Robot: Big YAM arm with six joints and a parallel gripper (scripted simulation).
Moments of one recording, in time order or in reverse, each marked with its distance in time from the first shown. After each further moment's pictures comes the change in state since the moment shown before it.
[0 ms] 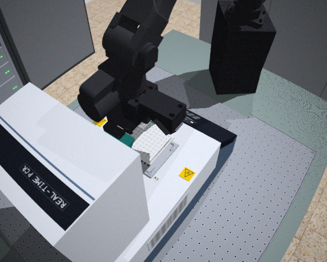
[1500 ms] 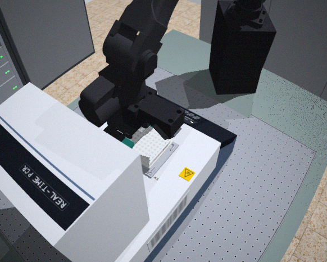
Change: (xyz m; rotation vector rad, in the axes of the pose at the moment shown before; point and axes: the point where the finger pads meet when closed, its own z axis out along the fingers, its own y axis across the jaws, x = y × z) arm 0.002 -0.002 0.014 0.005 0.002 0.002
